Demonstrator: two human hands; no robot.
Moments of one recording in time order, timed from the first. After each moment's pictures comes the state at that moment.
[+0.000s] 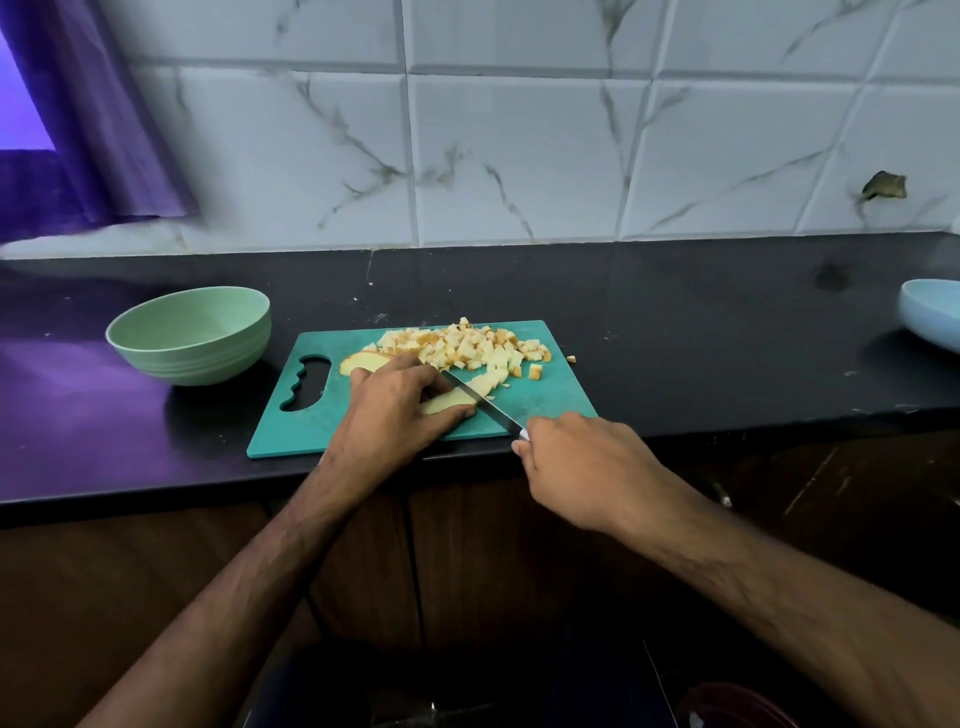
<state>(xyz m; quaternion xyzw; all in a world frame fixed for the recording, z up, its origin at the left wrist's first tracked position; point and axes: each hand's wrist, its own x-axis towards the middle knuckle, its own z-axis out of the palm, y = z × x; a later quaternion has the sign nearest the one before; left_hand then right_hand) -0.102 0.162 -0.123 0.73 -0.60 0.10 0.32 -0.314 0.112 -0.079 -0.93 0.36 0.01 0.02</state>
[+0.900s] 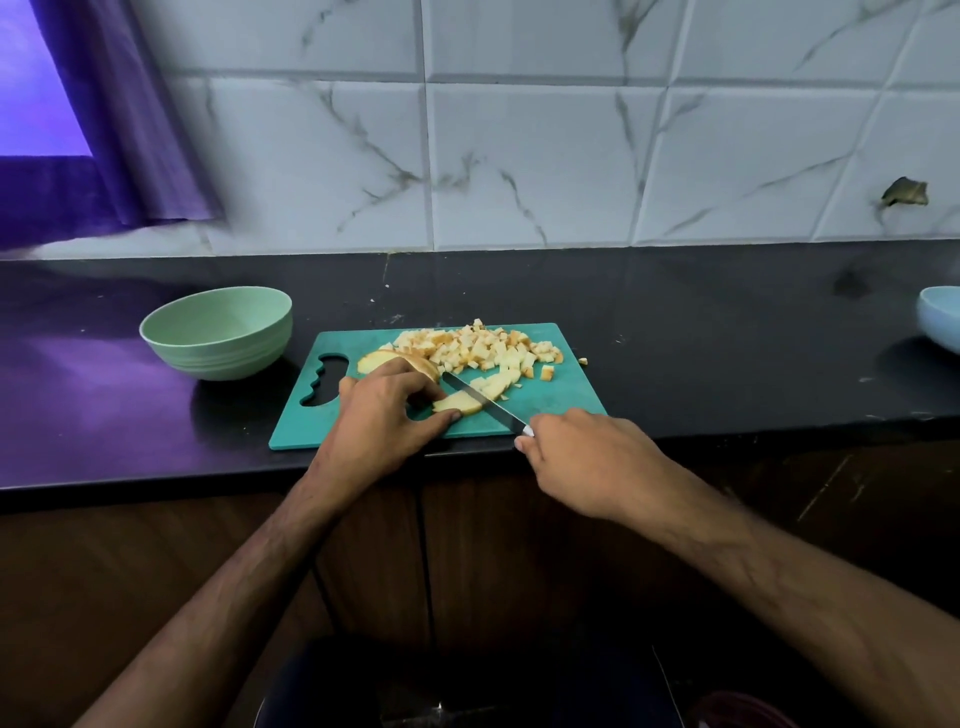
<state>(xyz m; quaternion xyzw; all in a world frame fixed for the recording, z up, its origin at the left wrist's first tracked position) -0.092 0.185 -0.122 0.75 -0.57 0.09 0.33 -0.312 0.111 -0.072 -0.94 0.34 0.04 0.04</state>
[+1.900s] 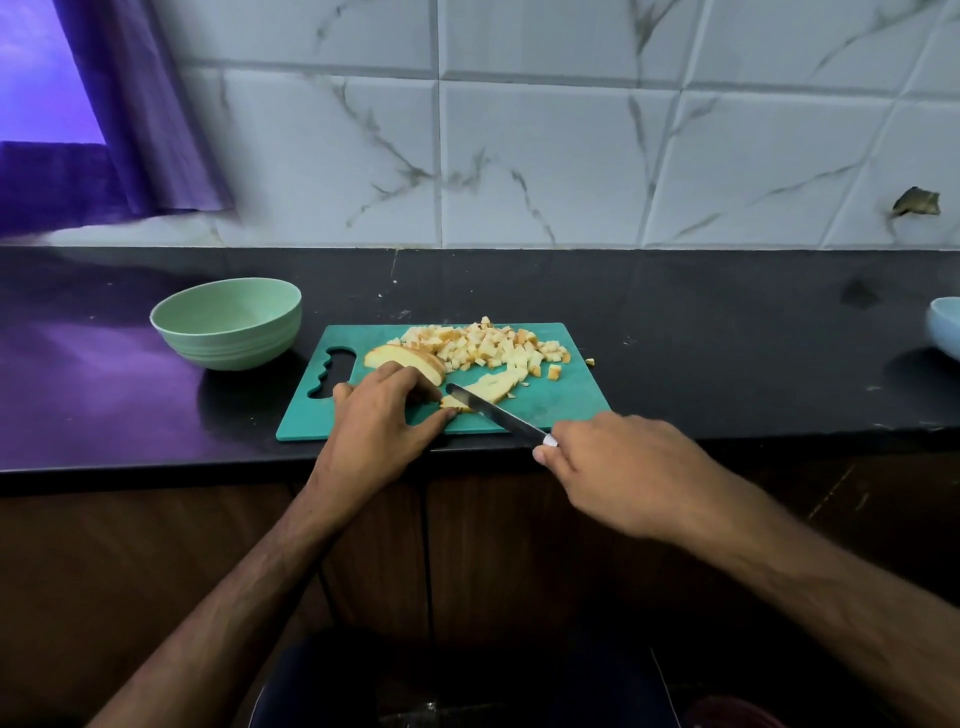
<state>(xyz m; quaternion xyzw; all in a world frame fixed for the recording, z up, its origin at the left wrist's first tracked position) -0.101 0.201 -0.127 0.76 -0.54 0.10 0.36 -0.332 0.128 -0.052 -0.95 0.32 0.05 0.01</state>
